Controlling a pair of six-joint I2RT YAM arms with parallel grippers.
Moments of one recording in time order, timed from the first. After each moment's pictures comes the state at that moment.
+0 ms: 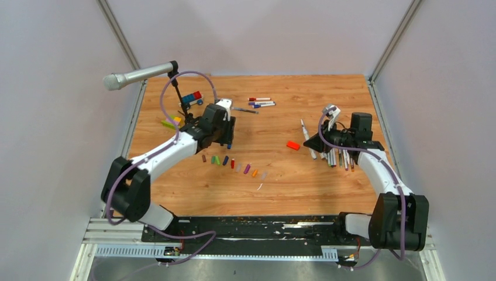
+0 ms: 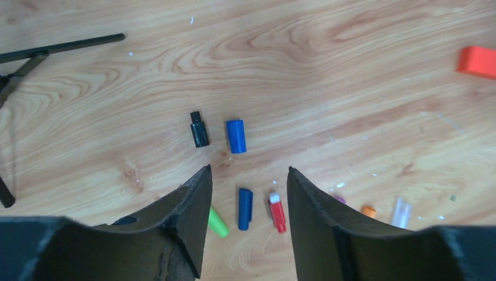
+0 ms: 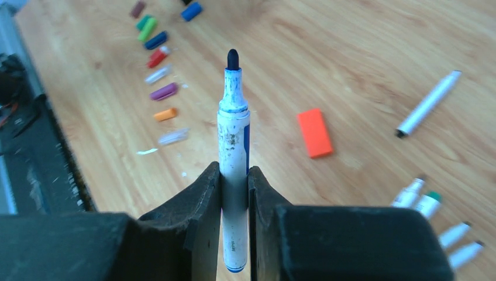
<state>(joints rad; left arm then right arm) -0.55 1.54 1.07 -0.33 -0.13 -0.26 -0.05 1.23 0.76 -0.24 -1.00 -0.29</state>
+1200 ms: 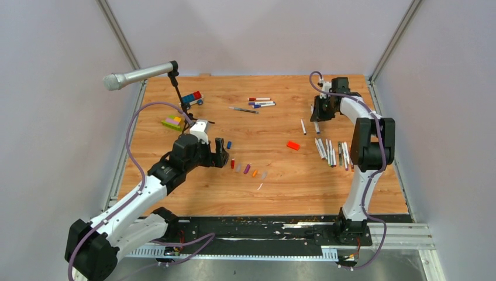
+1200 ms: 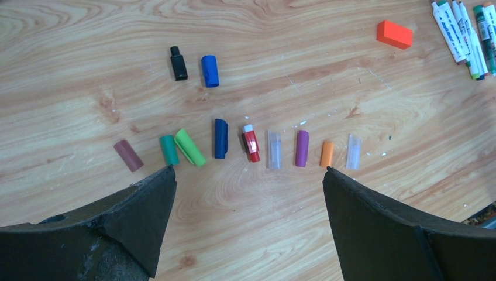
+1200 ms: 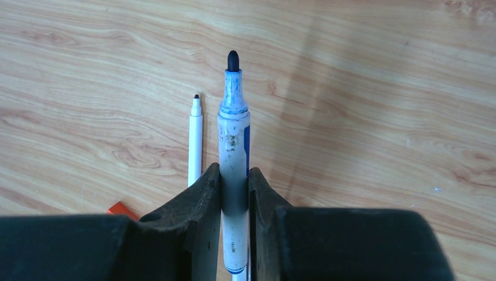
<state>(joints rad) -0.54 0.91 0.60 -0.21 -0.02 -0.37 -0.01 2.04 1.54 -0.52 -0.33 -0.06</state>
